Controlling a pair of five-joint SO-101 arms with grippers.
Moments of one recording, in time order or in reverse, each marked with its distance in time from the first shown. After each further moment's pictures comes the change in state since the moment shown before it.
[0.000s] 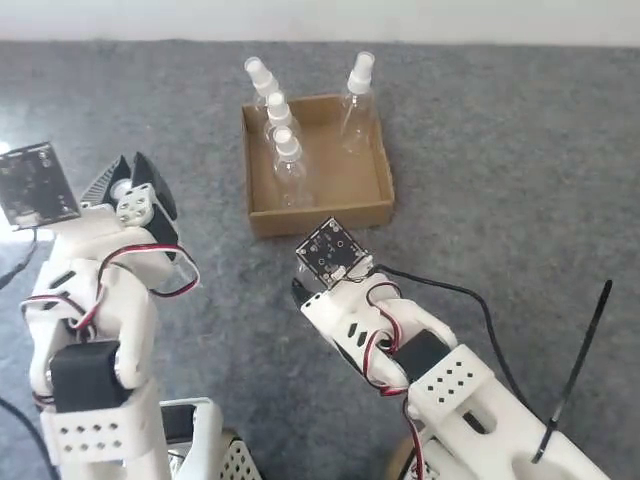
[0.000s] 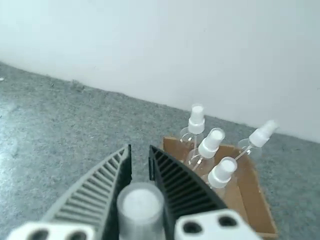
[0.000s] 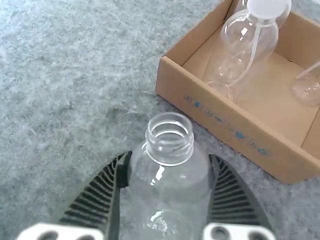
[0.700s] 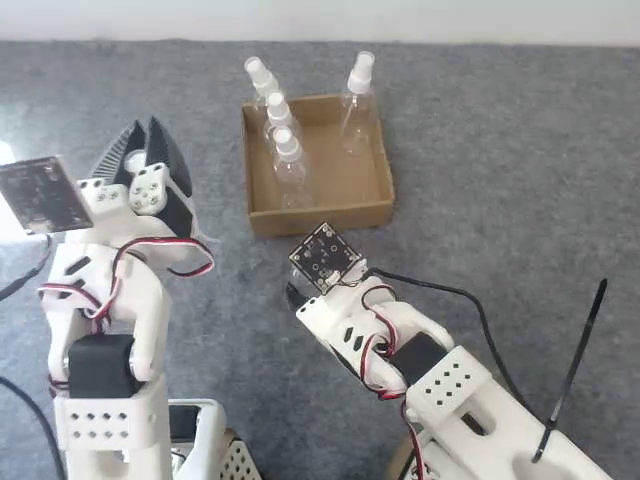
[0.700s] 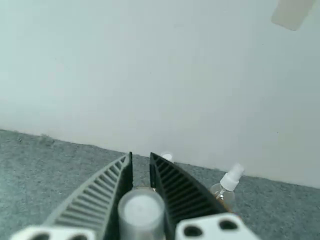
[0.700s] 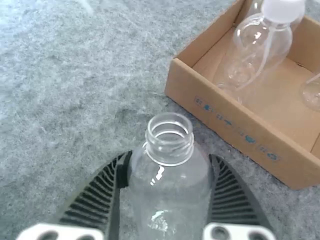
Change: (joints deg) left arm 5.0 0.0 4.0 -15.3 1.8; right arm -1.7 -0.1 0.0 0.0 0.0
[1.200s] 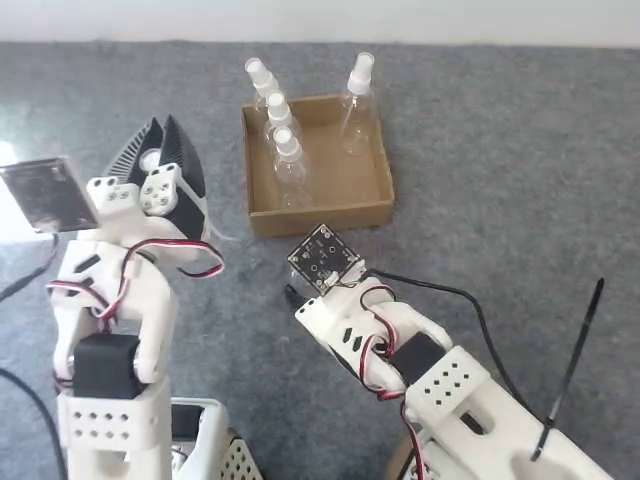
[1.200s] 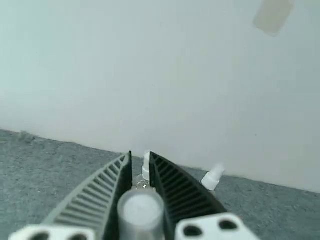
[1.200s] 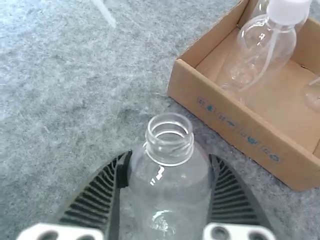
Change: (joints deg) left arm 3.0 0.0 -0.2 -0.4 2.5; right arm -1.0 0.0 0.0 0.0 0.0
